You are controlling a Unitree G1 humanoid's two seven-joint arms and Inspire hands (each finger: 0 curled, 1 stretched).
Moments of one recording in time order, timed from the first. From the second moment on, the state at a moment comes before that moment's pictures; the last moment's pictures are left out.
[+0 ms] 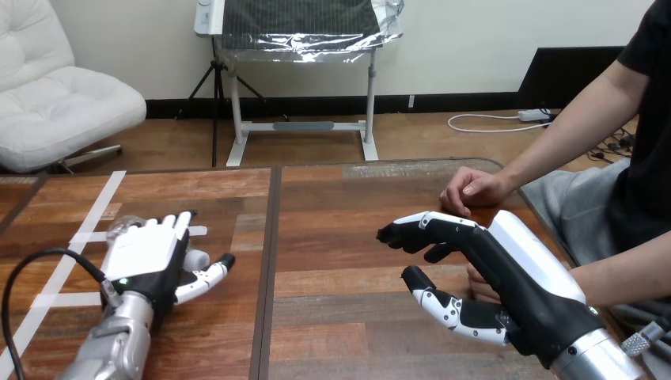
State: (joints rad) left arm -0.49 0.45 -0.45 1.07 0.68 -0.12 0.36; right arm 0.27 -0.37 0.04 -0.47 -0.36 -0.14 0.31
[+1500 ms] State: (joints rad) left arm -0.26 0.45 -0.41 0.73 0.67 -0.09 0.38; right arm 0.27 -0.39 0.04 -0.47 -0.36 -0.11 0.31
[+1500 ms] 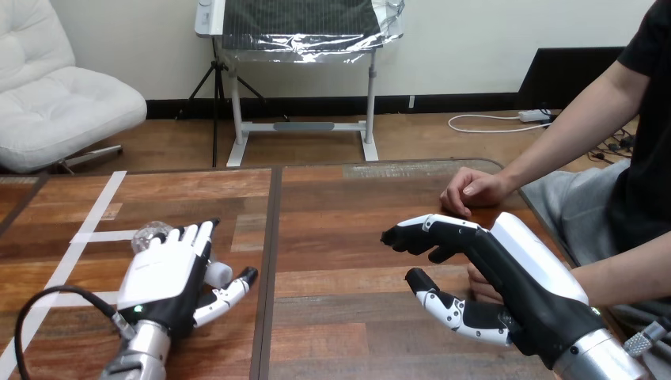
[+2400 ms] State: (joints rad) left arm -0.16 0.45 -0.39 0.55 0.68 -0.04 0.34; right arm 0.27 -0.39 0.04 -0.47 -0.36 -0.11 0.31
